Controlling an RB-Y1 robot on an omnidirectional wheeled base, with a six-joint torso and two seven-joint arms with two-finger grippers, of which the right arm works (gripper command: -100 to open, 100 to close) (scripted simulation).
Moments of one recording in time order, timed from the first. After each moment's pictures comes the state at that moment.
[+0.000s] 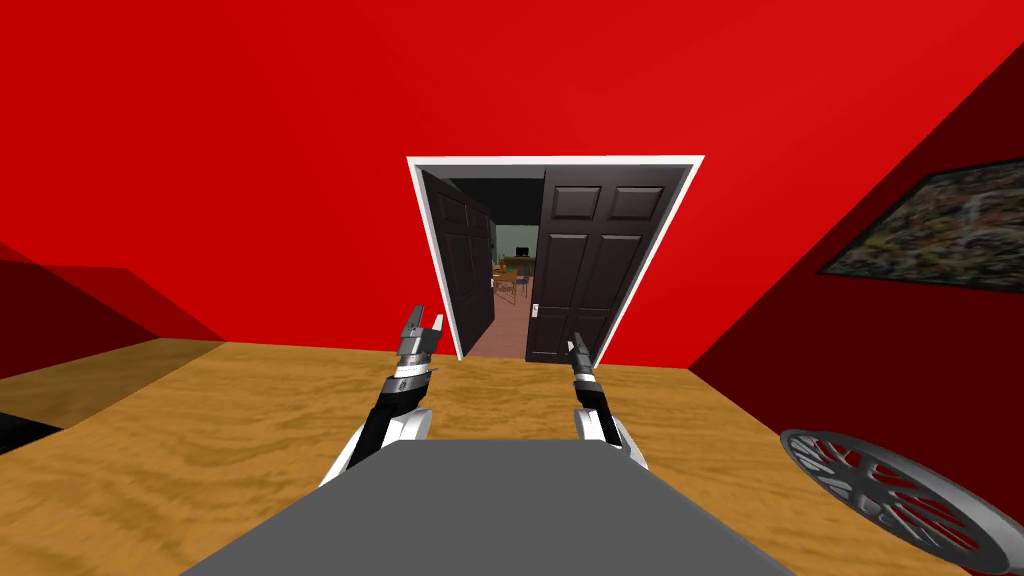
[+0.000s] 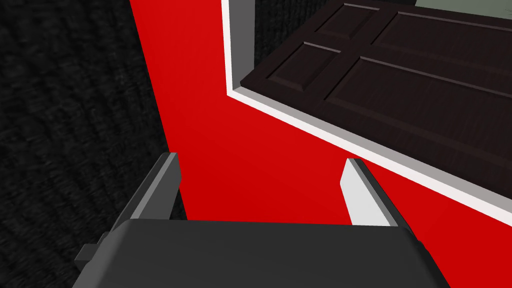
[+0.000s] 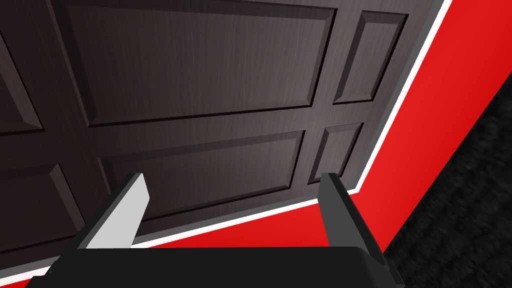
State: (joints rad) arm 0.19 -0.11 -0.05 -1.47 -0.10 -0.65 0.04
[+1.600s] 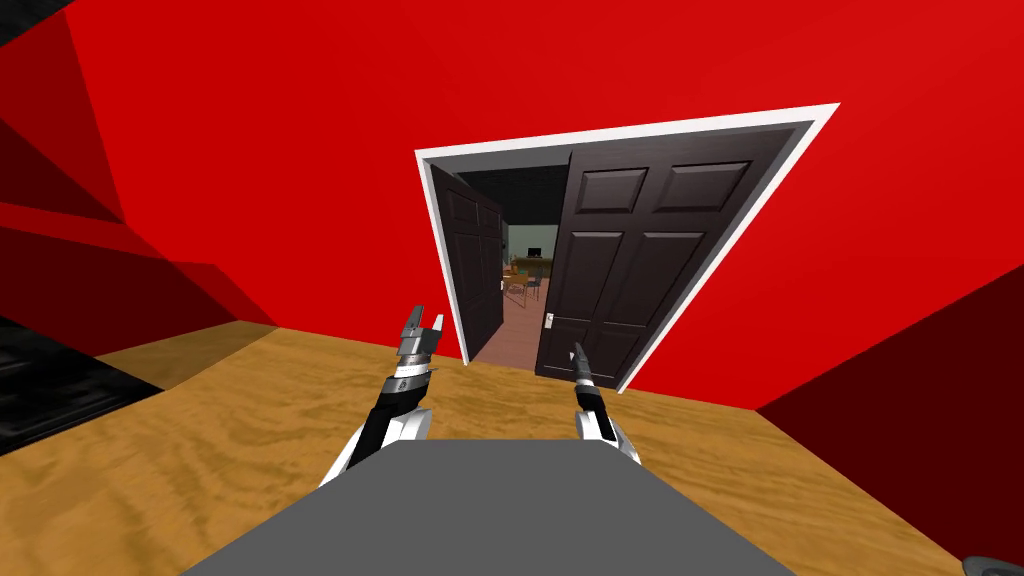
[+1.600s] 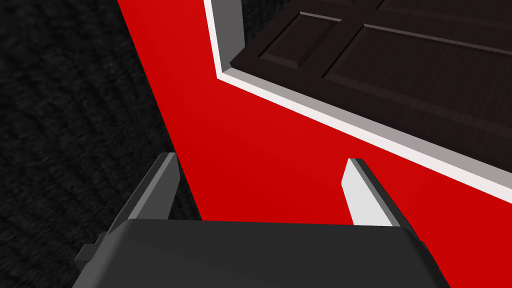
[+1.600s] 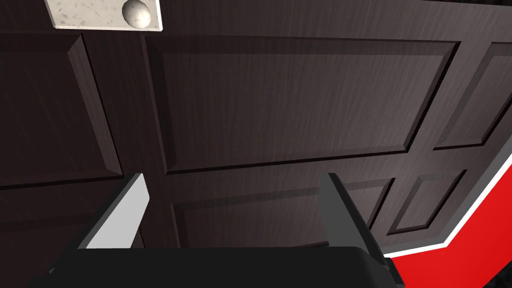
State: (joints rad) arm 0.03 -0.14 -0.11 -1.05 -0.13 -0.73 0.01
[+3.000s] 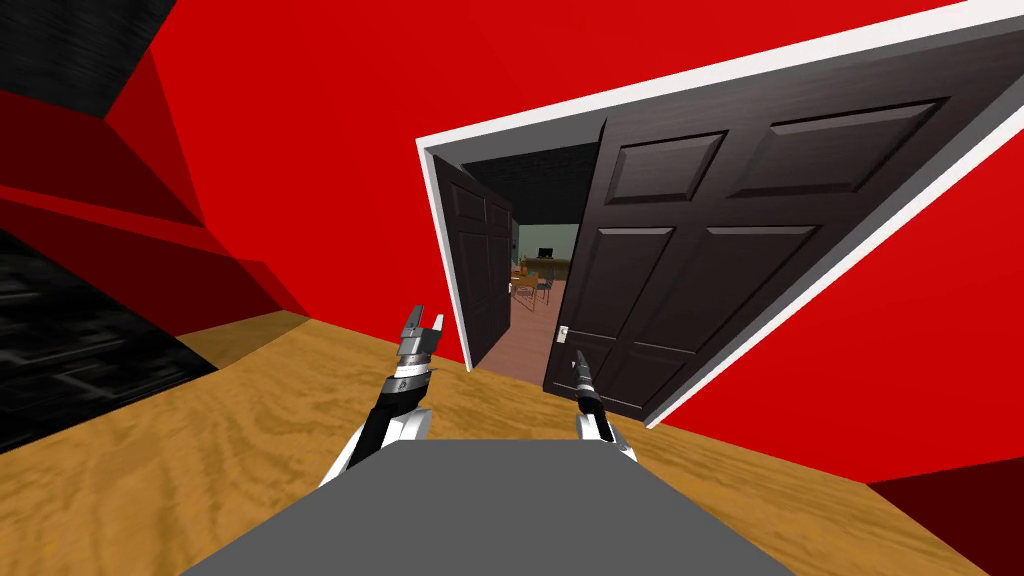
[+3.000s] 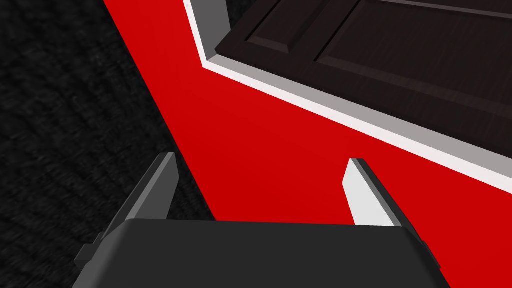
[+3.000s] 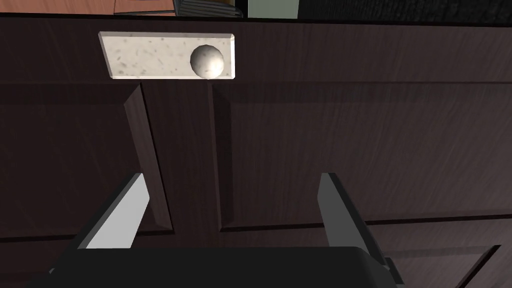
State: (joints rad) arm -0.13 -0.17 -0.17 -0.67 -0.15 -0.81 -0.02
